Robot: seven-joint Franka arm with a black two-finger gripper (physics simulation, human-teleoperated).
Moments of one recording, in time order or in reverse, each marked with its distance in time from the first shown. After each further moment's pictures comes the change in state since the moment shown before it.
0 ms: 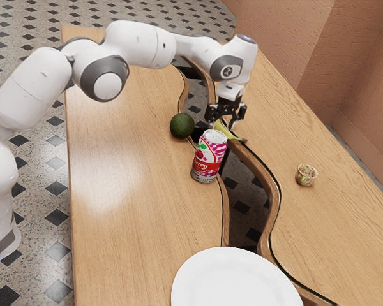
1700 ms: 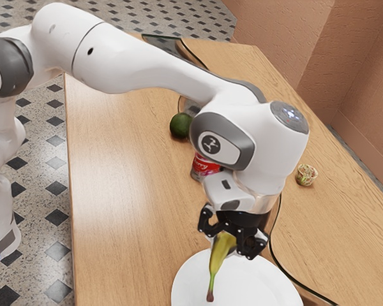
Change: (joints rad) arm -0.870 -0.491 -0.080 -0.405 -0.030 -0.146 -0.132
